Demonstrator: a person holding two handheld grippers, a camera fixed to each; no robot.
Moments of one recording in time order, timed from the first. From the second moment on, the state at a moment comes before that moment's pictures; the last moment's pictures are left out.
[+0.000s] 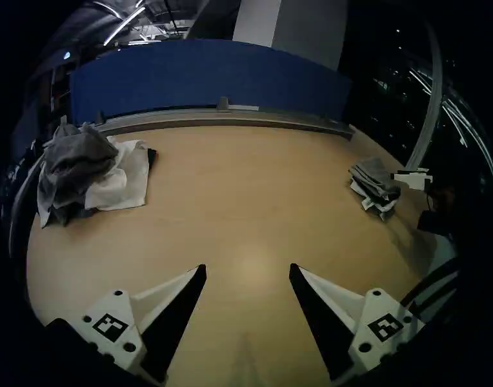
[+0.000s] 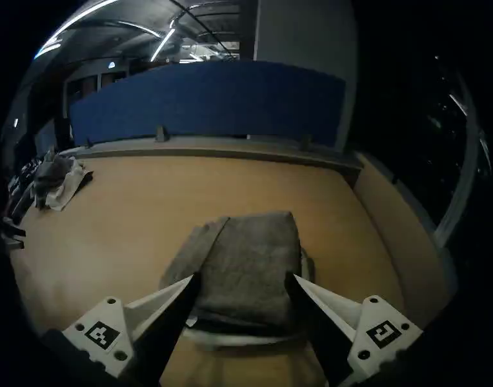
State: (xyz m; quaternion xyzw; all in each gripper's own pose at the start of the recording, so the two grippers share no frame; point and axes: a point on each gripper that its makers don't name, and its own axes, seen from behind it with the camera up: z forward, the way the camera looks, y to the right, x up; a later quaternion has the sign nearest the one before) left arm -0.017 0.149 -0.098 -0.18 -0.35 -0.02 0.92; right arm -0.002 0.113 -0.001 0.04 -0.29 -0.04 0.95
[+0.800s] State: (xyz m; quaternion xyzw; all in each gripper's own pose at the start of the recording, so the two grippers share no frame) left arm 0.012 0.148 -0.072 -0.17 -0.26 -0.03 0.95; right arm 0.090 0.031 -0.027 0.06 -0.14 0.02 0.99
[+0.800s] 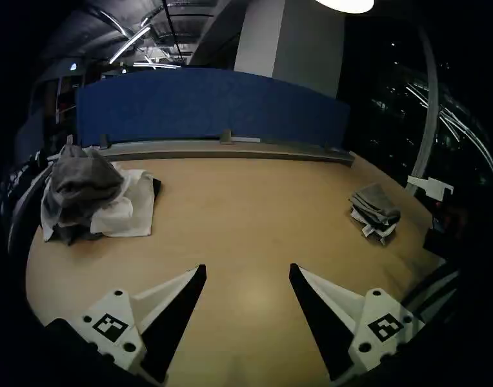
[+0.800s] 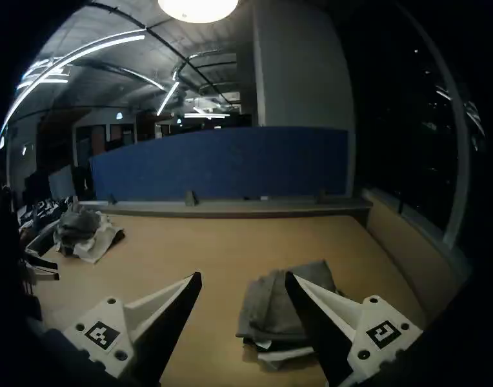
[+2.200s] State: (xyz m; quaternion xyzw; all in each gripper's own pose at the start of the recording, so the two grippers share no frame) left arm 0.065 0.069 -0.024 -0.05 -0.07 -0.04 1.00; right arm 0.129 -0.035 -0.041 0.04 -0.04 -0.02 1.00
